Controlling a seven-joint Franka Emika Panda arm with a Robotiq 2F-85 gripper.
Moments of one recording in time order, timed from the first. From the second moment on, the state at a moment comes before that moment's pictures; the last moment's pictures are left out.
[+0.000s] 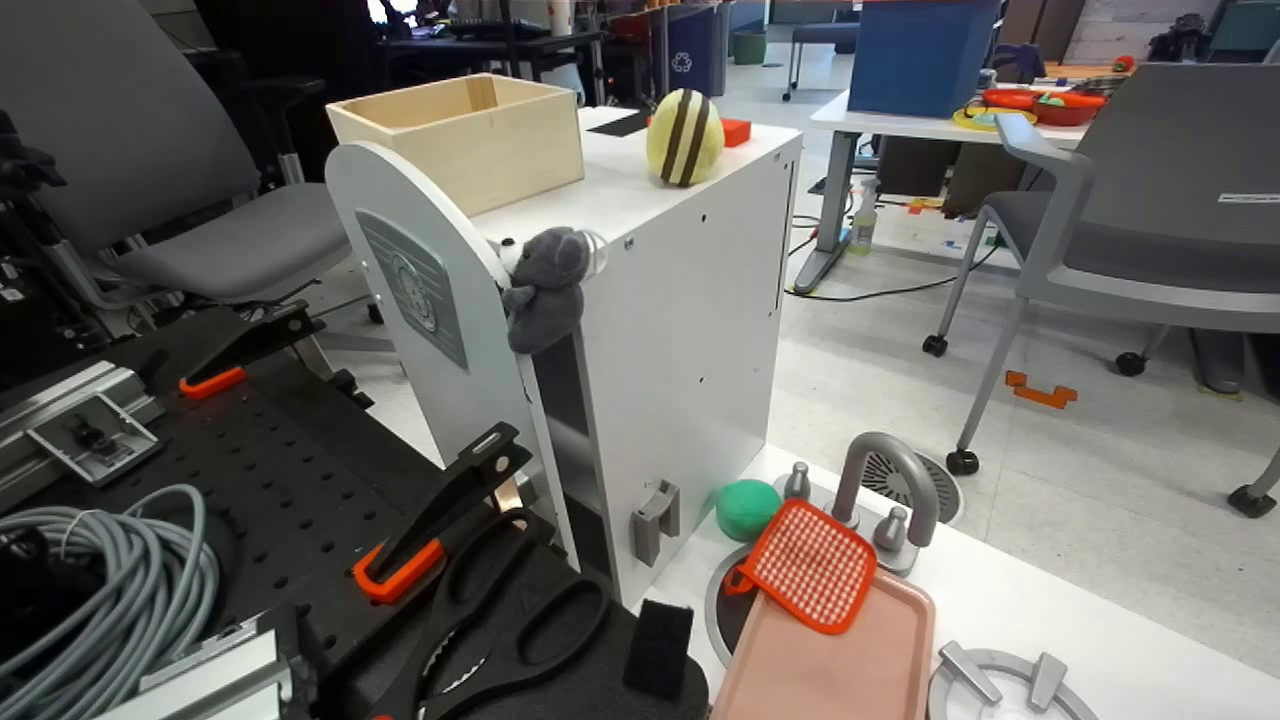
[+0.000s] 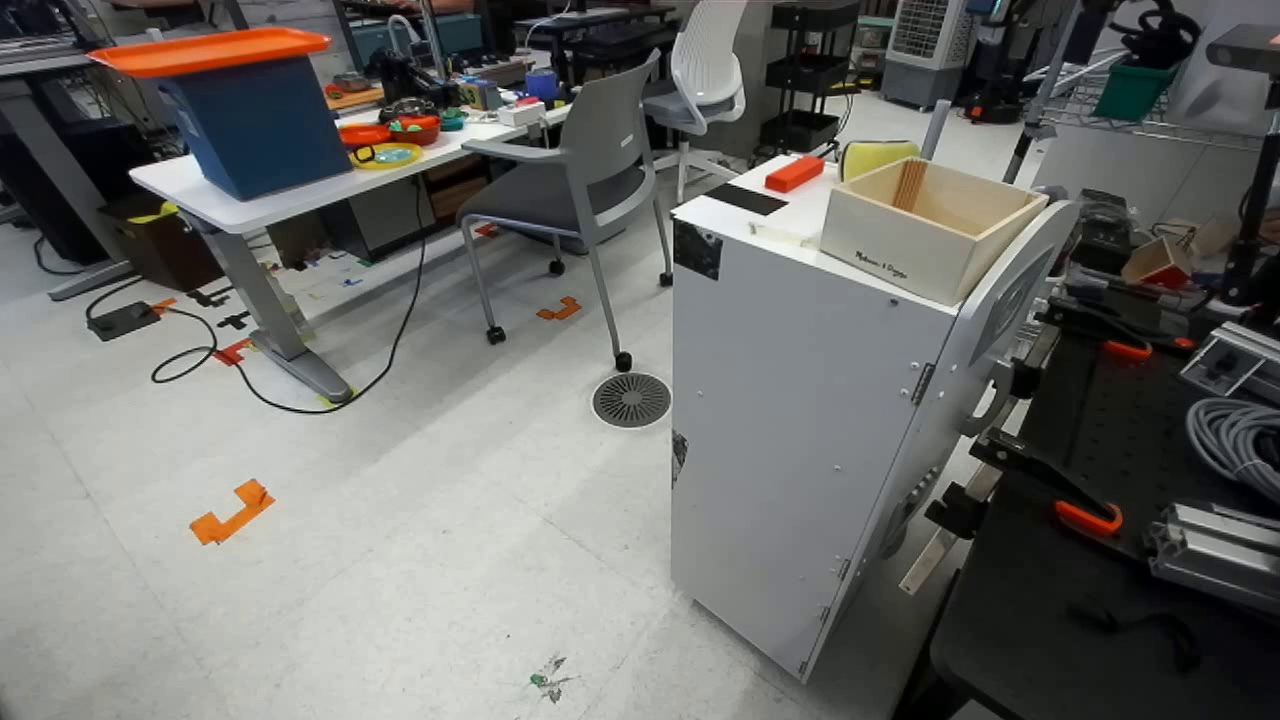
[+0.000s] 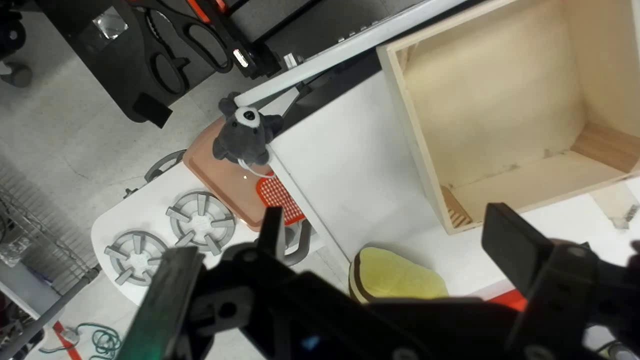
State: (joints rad) arm -0.09 -0.16 -0.01 -2.39 -0.08 2.21 0.48
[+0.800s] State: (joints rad) arm -0.07 -0.23 0.01 -2.44 -0.08 2.21 0.46
